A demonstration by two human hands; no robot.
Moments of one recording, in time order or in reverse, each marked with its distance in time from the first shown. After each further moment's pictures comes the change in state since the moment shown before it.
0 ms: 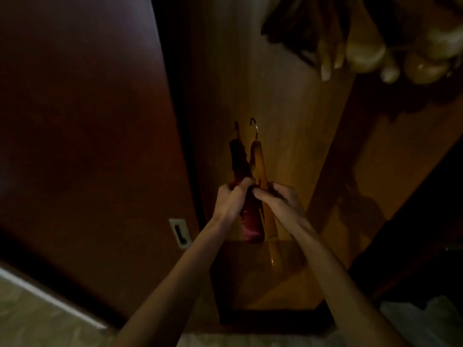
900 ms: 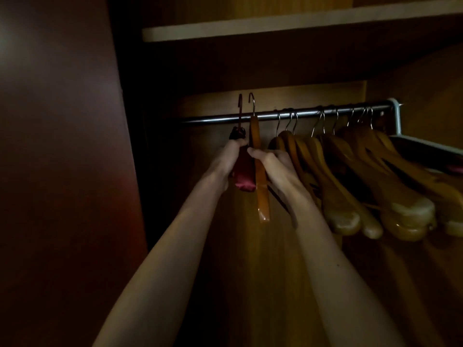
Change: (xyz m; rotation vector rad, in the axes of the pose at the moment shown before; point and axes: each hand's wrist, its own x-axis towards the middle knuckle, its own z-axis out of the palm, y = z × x) left_hand 0.087 0.357 0.021 0.061 0.012 0.503; right_hand 0.145 -0.299 -0.068 0.115 0.147 -0.485
